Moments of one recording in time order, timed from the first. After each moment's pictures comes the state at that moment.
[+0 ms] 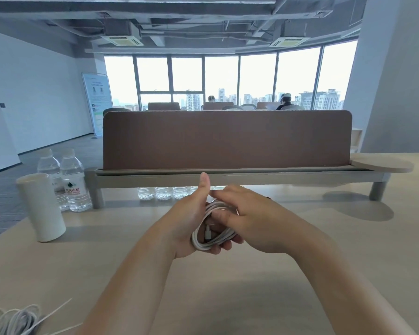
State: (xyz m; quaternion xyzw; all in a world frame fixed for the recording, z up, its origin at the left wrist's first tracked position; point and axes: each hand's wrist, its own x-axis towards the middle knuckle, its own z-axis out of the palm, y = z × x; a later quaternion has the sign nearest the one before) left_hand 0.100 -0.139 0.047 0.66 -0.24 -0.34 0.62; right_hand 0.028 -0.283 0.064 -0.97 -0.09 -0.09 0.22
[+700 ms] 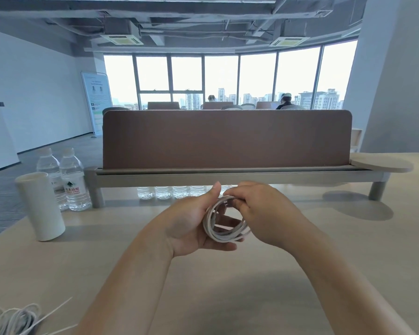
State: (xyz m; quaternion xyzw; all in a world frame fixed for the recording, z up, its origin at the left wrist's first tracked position) left_hand 0.099 -0.135 0.048 0.60 -0.19 -0.39 0.67; right_hand 0.044 -0.297 0.054 -0.97 -0.02 -0.18 0.16
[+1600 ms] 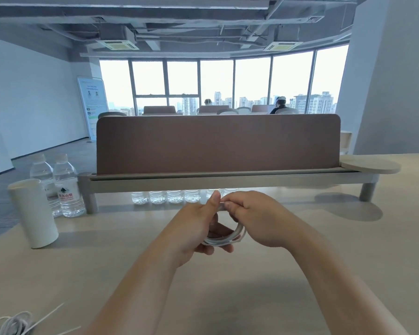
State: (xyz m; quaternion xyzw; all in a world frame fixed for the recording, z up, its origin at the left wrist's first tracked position) left_hand 0.083 -0.154 0.038 0.73 -0.21 -0.20 0.61; right_hand 0.035 -0.307 0.059 -0.95 -0.04 -0.12 0.27
